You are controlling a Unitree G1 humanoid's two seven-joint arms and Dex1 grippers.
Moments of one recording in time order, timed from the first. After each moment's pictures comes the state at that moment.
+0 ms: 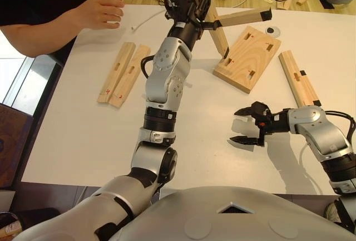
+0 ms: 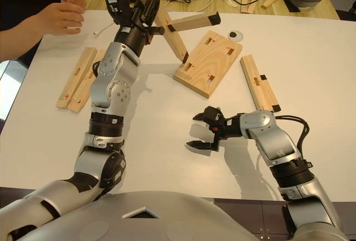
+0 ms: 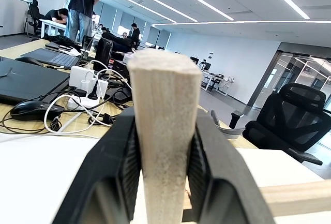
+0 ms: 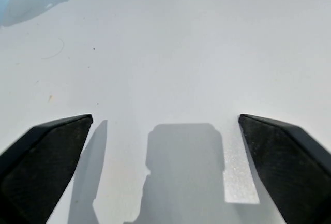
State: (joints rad) left arm -0.58 -0.11 0.00 0.17 -0.31 0.24 -0.10; right arm -0.09 -0.68 0.33 -0.11 0.23 0.47 1.12
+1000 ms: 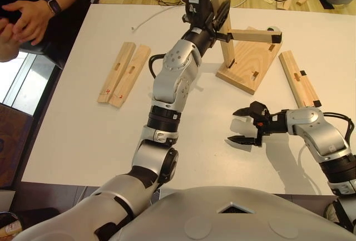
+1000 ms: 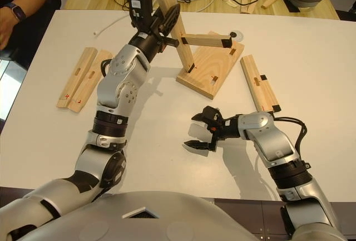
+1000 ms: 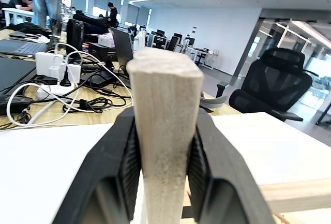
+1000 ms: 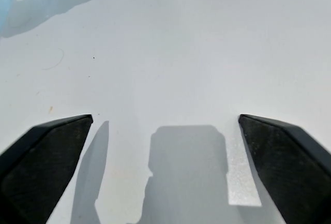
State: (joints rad) left arm -0.60 -0.11 -0.08 0.20 -0.25 0.33 -0.18; right arm -0.08 -0.66 0.33 -0.12 0.25 0.49 1.09
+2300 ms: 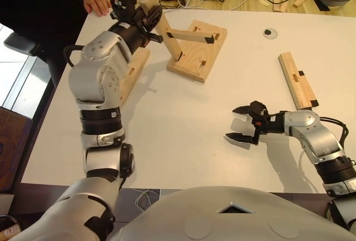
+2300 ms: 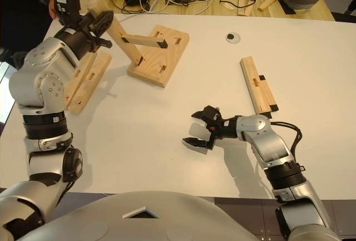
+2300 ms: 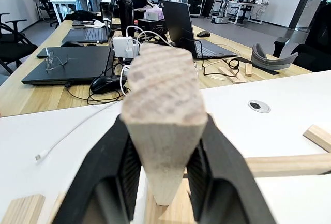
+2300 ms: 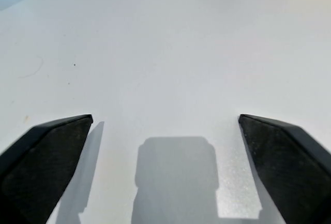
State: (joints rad) left arm -0.55 0.33 0.13 -0.07 -0.33 0.82 -0.32; right arm -0.06 -0.61 0.32 -0.04 0.25 0.38 1.02
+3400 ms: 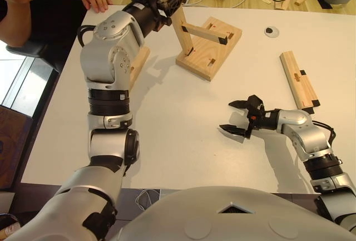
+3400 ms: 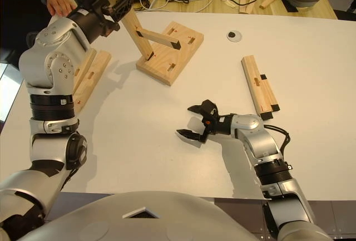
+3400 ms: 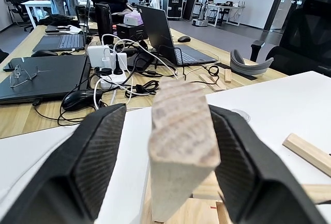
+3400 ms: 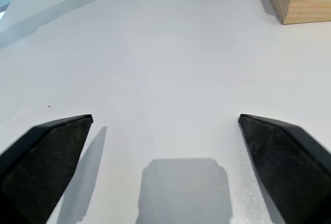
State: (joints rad) left arm -0.70 0.27 0.08 0.08 -0.31 0.70 -0.34; right arm -0.08 -0.50 0.27 0.06 0.27 0.32 0.99
